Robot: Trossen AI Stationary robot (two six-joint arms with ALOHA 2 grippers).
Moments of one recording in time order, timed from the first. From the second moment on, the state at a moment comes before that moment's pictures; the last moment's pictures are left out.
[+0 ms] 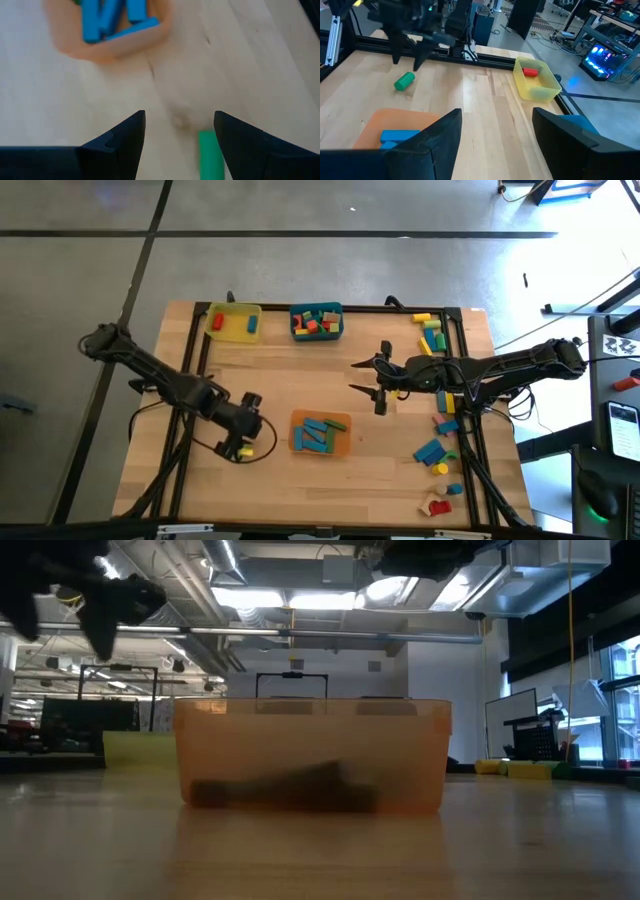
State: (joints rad) left arm -0.46 1.21 0.85 -0.73 -0.07 -0.05; right arm 0.14 1.16 0.85 0.03 0.28 -0.14
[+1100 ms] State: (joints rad) left arm -0.53 1.46 0.67 -0.66 -0.02 -0.20; right arm 0.14 1.16 0.85 0.03 0.28 -0.14
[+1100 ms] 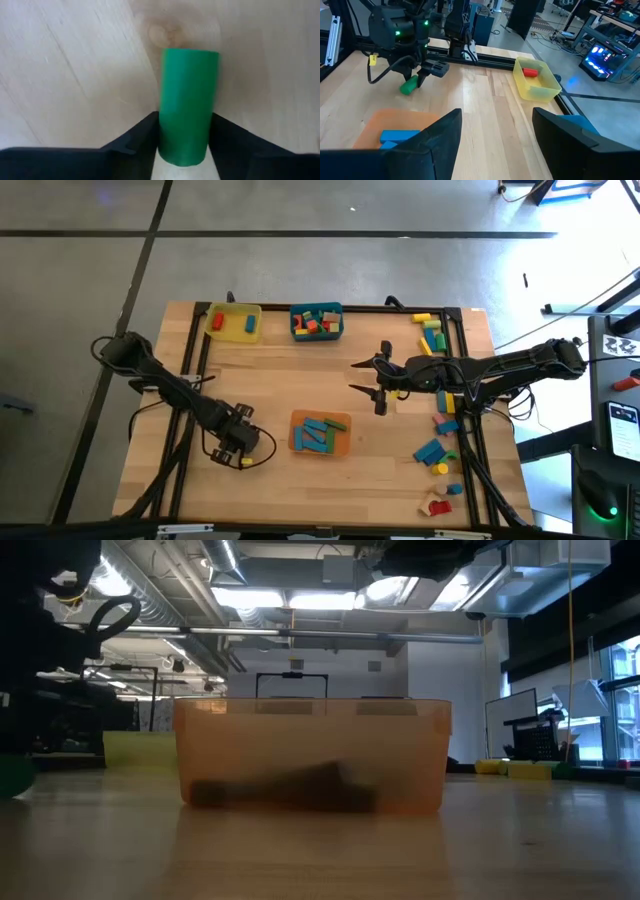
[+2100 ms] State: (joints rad) left arm -0.23 1.11 0.75 -0.75 -0.30 -0.04; right arm 0.14 1.16 0.85 0.03 0.28 -0.14
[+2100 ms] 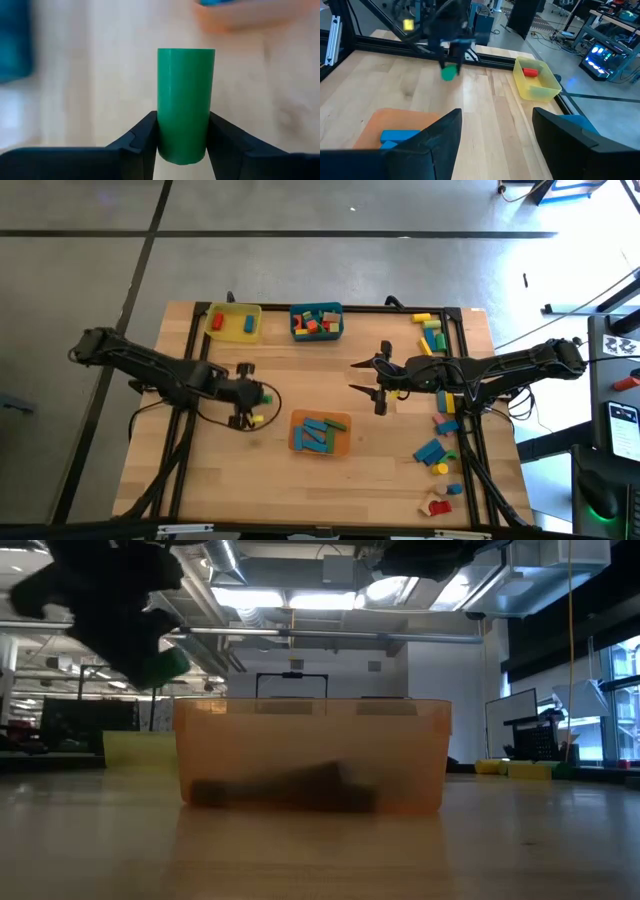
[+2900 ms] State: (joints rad) left arm 0.37 0.96 0.74 -0.53 -0.48 0.10; right arm 0.14 1.16 0.85 0.02 0.28 -0.14
